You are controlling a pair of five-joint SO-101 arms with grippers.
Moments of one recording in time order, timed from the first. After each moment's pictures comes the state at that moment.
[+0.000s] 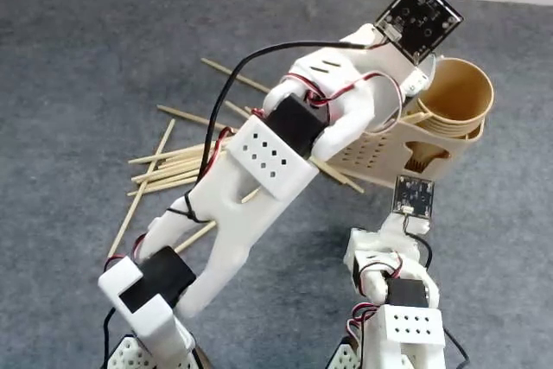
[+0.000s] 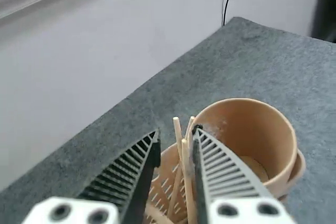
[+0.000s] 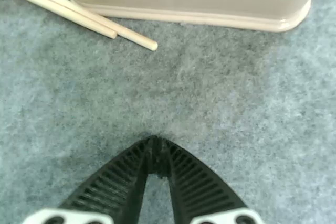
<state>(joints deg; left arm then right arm) 39.3 8.2 -28.0 48.1 -4.4 -2.3 -78.0 96.0 43.6 -6.0</state>
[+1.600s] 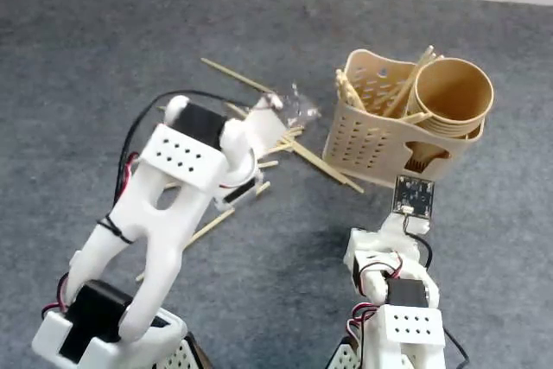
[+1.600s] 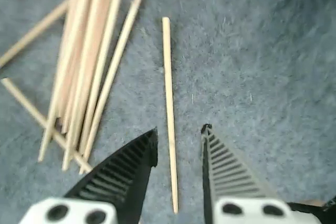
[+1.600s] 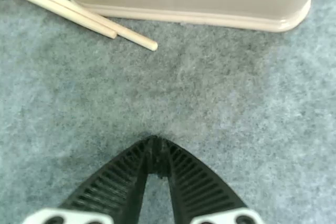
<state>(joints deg) 19.6 -11.7 11.3 92.4 -23.3 -2.3 -78.0 96.0 43.6 -6.0</state>
